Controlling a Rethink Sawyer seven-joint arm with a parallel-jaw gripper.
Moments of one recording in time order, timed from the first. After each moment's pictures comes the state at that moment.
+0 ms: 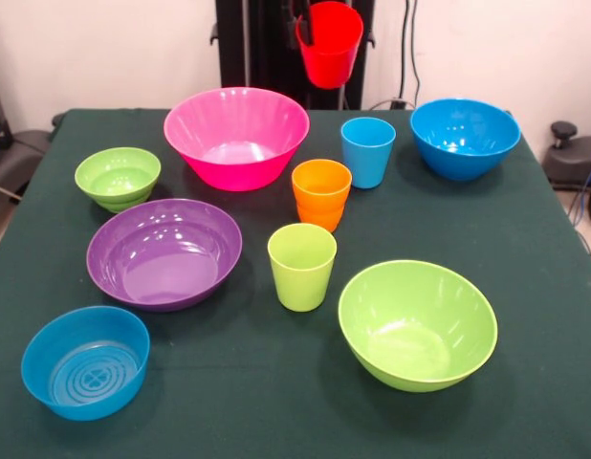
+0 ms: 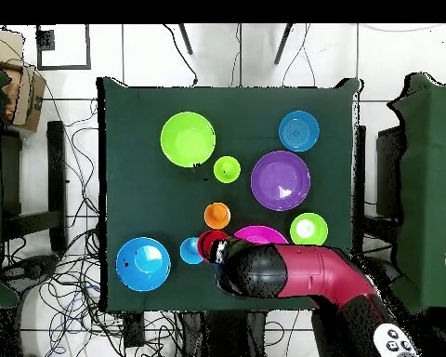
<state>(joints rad) -0.80 -1.04 0.56 2.20 -0.27 0.61 1.89</state>
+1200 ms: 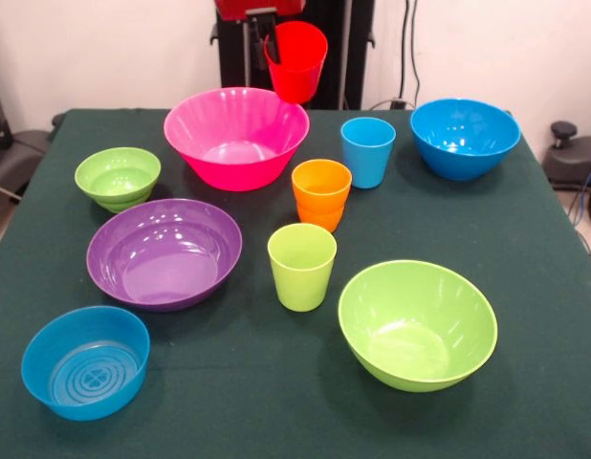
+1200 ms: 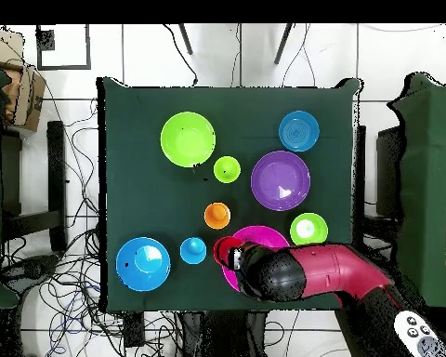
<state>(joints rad) -0.95 -0.94 0.70 2.20 -0.50 0.61 1.89</state>
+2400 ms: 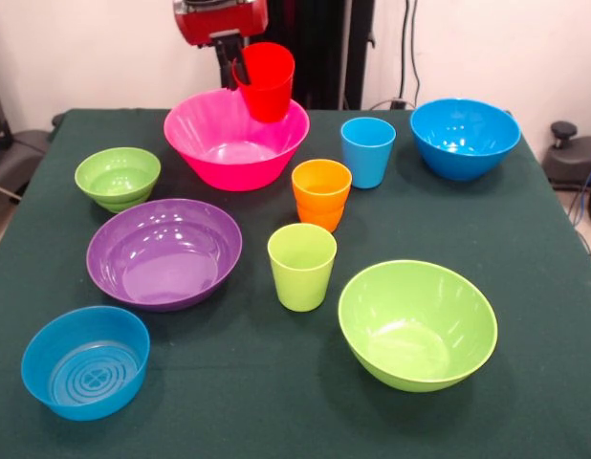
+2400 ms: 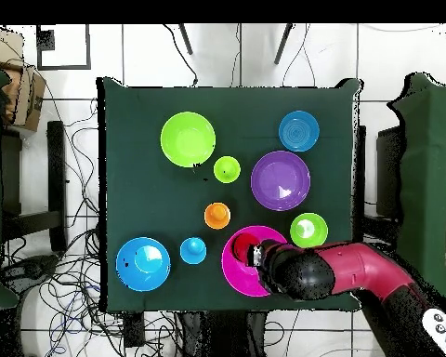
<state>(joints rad) -1.12 -0.81 0.82 2.16 -0.62 0.61 1.89</state>
